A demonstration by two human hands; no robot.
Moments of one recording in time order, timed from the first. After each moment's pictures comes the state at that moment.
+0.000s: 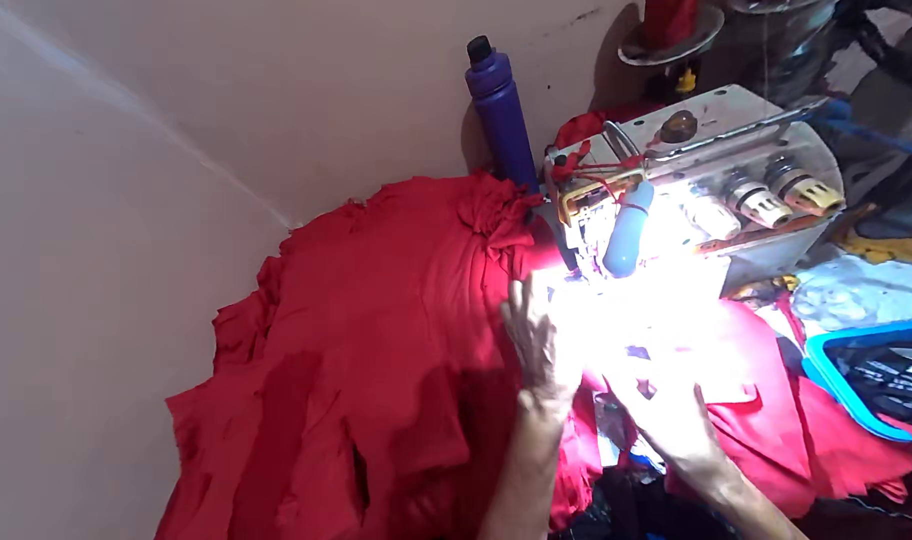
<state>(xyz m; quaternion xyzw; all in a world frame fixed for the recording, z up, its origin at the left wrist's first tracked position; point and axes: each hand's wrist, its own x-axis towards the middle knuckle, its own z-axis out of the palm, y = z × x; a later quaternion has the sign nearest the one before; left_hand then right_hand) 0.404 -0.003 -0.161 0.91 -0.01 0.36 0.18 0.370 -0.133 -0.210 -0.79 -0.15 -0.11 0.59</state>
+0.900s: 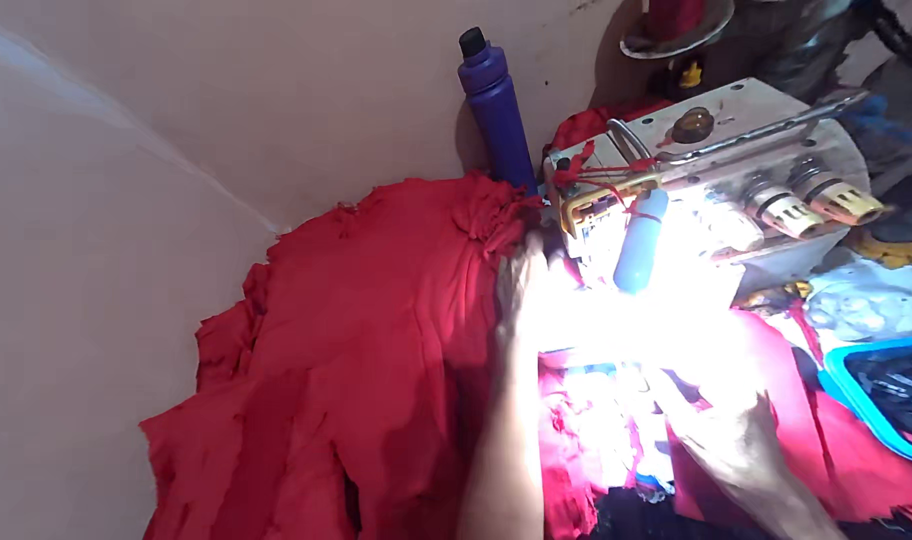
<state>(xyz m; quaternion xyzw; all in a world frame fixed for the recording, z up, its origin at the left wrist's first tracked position) 0.484 0.049 -0.163 0.97 0.05 0.13 0.20 0.382 -0.159 -0.204 -0.82 -0.18 -0.21 0.51</state>
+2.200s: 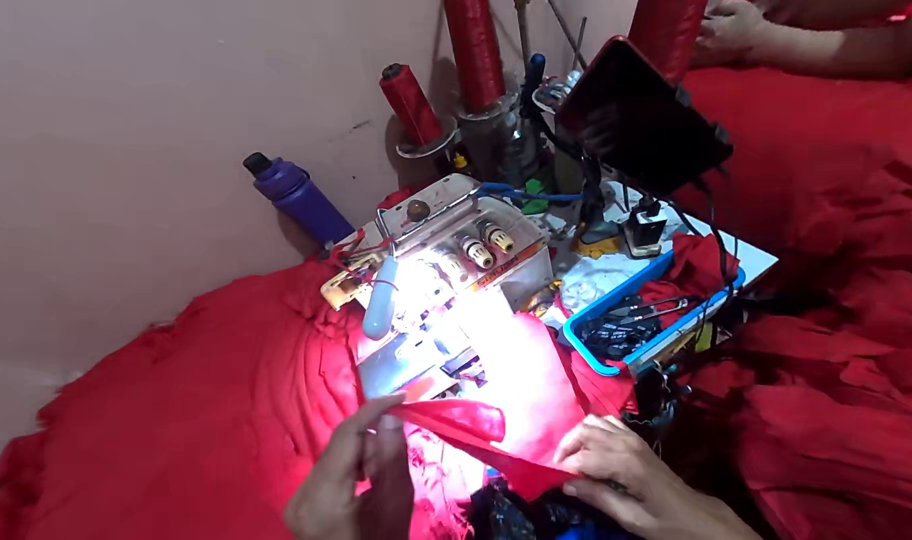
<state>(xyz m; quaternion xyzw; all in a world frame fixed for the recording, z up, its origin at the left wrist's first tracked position) 0.316 -0.030 -0.103 0.87 -0.16 0.38 0.27 0.295 -0.270 -0.231 -0.79 -0.32 -0.19 0.49</state>
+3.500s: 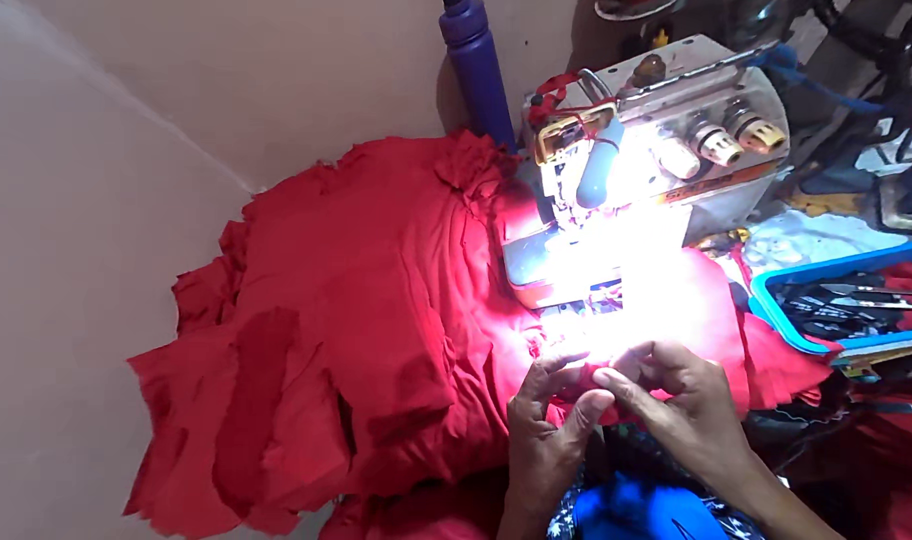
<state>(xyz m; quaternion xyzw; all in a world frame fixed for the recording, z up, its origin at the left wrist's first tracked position) 0.266 -0.026 -0.181 0.70 -0.09 0.24 0.66 0.313 -0.166 -0.187 -0.71 -0.25 -0.12 0.64</state>
